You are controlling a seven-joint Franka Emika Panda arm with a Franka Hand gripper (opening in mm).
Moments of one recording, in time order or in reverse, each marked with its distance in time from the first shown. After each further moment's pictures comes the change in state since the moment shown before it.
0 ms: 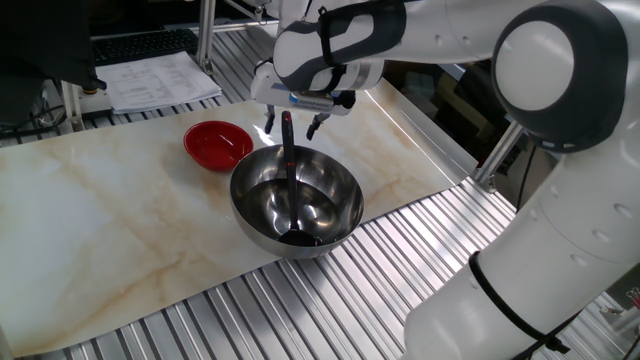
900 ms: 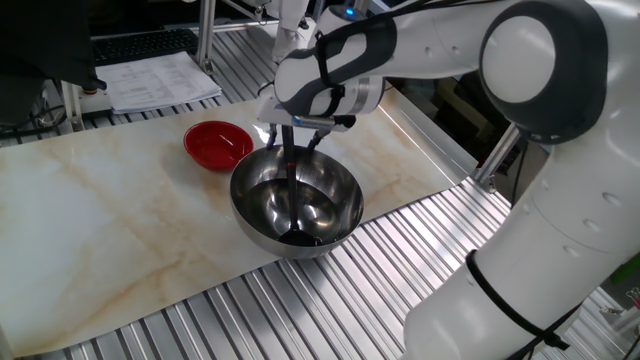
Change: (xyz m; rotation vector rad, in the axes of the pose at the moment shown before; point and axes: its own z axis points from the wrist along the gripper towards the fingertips) arm 0.009 -0.013 0.041 -0.008 -0.027 -0.033
